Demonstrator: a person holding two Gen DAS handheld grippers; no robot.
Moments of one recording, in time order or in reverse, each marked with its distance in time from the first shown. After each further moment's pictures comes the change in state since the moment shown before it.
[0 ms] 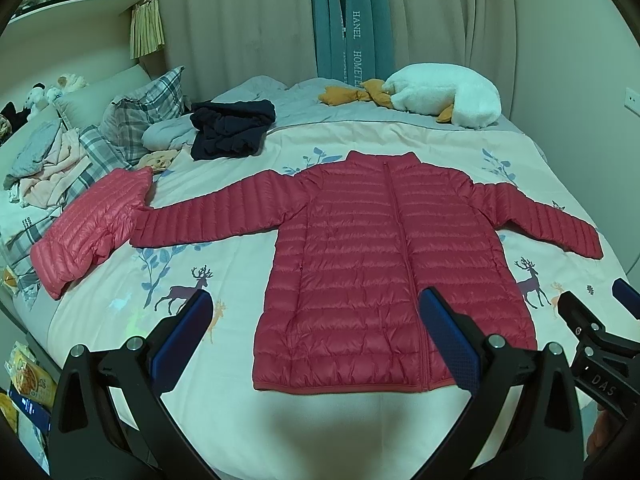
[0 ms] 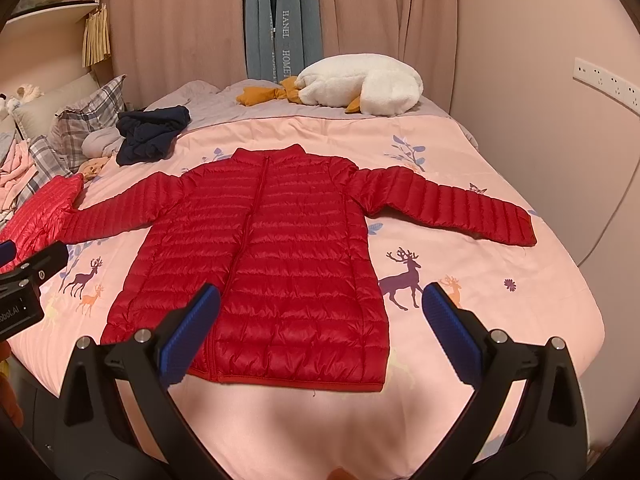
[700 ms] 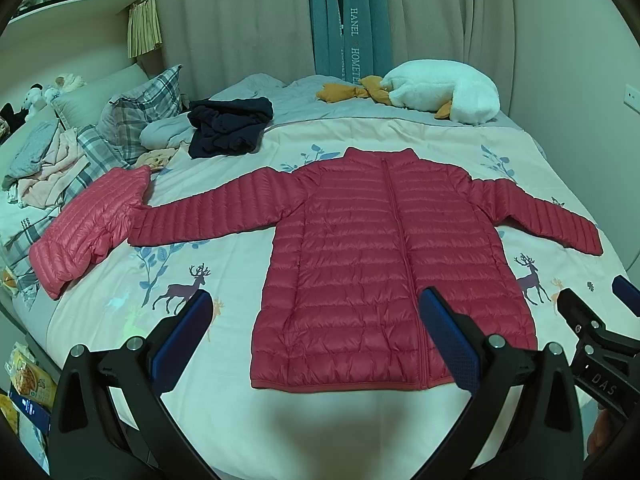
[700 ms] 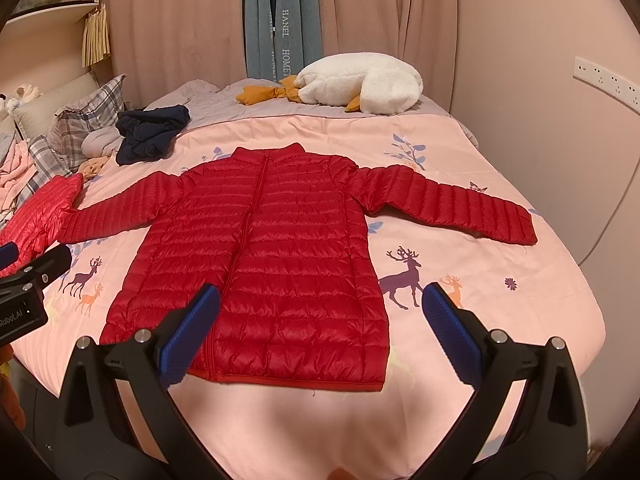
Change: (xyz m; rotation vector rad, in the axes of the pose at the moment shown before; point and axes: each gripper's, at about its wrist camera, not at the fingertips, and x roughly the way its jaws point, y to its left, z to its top) left arm 0.005 0.001 -0.008 0.008 0.009 -0.004; right arm 0.000 -0.001 0.000 0.000 0.003 0.001
